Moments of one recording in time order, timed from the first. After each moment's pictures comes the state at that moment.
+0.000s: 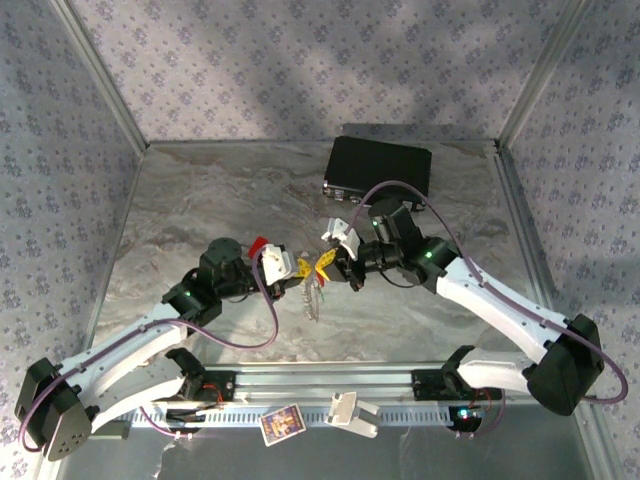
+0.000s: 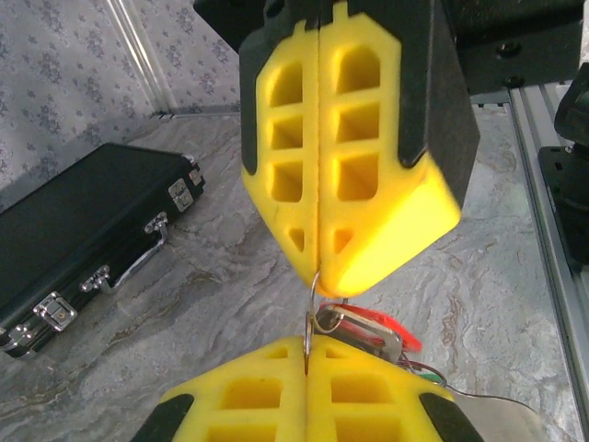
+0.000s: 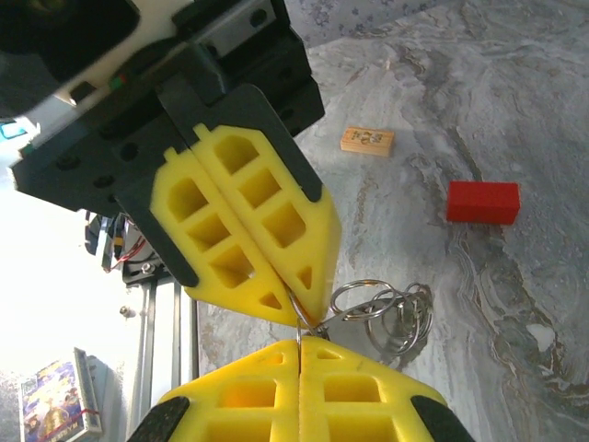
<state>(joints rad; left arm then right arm) -0.75 0.90 0.57 0.05 0.47 0.30 0.73 1.20 0.98 -0.39 -0.66 -0.19</state>
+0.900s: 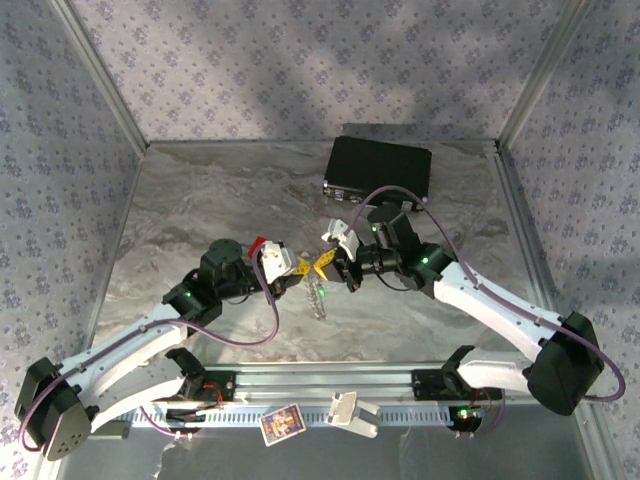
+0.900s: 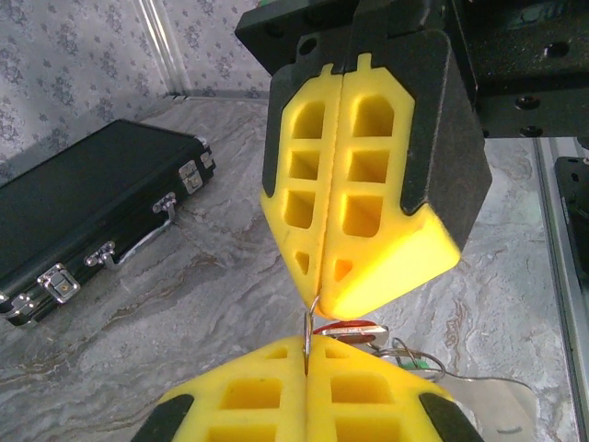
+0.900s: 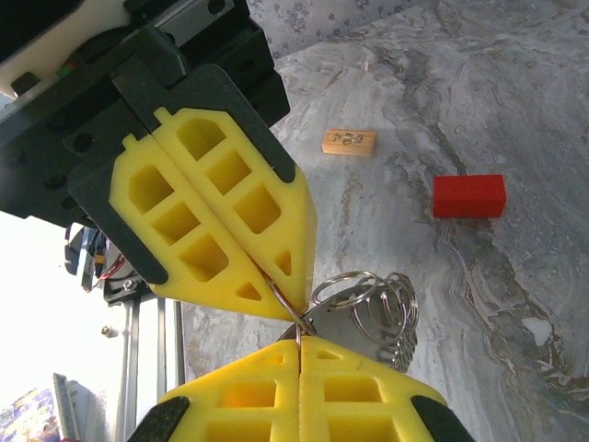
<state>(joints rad) -0.76 0.90 0.56 0.05 0.43 0.24 0.74 1.20 0.91 -0.27 -0.61 -0.12</state>
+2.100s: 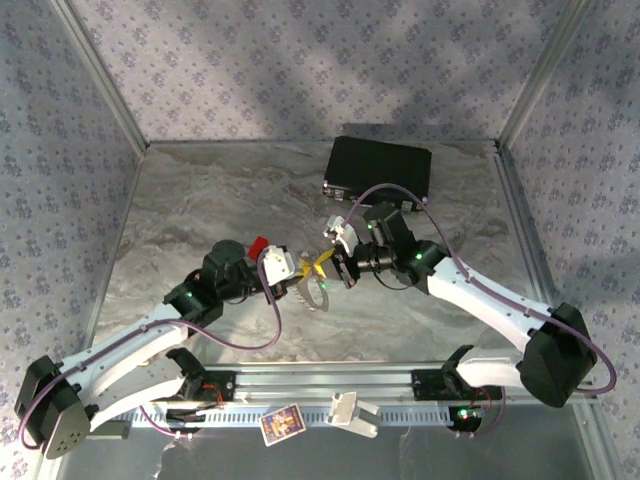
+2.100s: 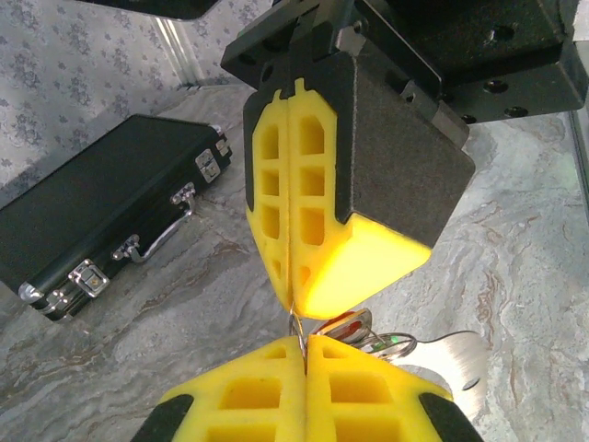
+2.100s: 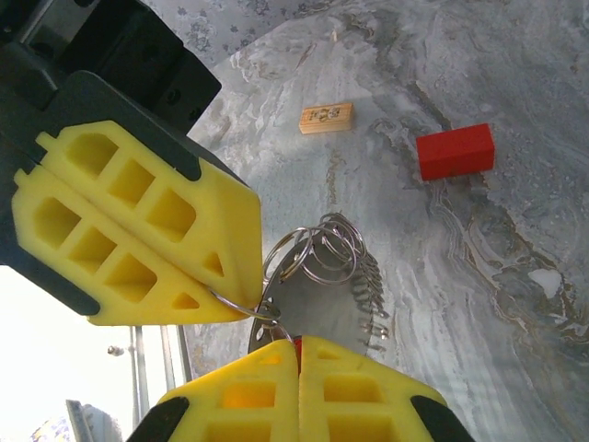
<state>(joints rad) -0.77 0.90 0.56 0.02 0.37 0.34 0.72 1.26 0.92 -0.27 -0.60 0.02</state>
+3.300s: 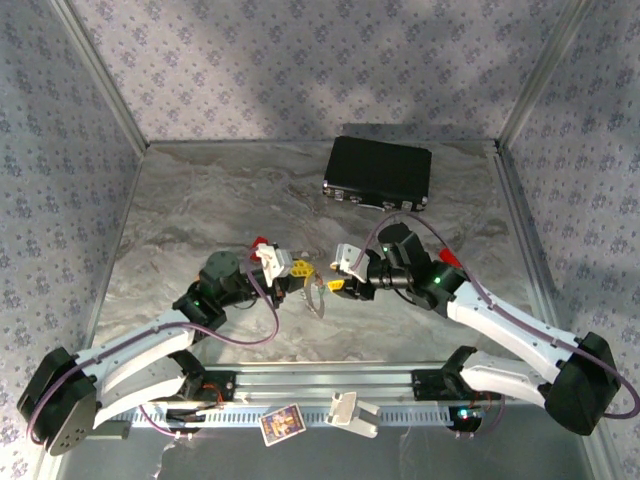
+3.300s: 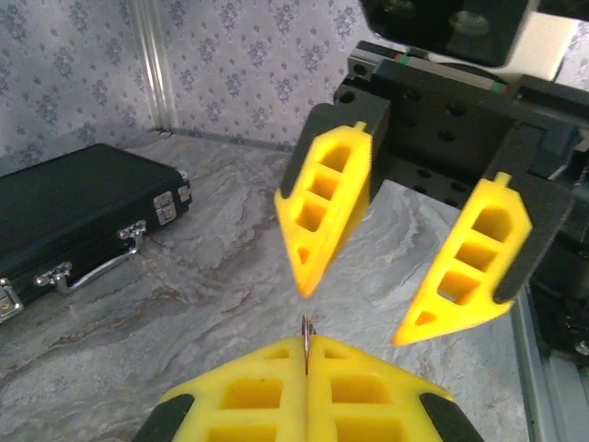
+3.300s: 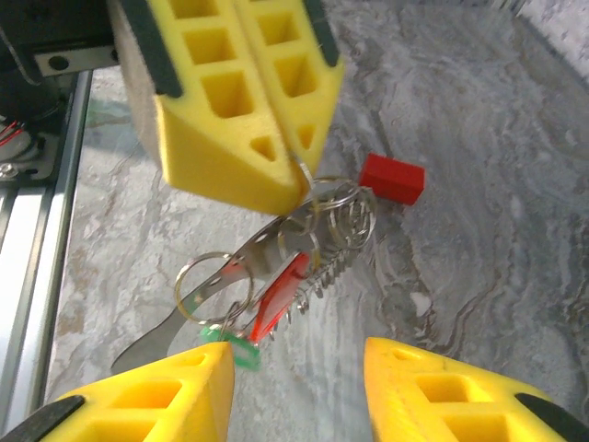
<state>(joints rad) -0.76 0.94 0.40 0.42 0.48 0.01 0.76 1.06 0.76 -0.24 -0.44 -0.48</state>
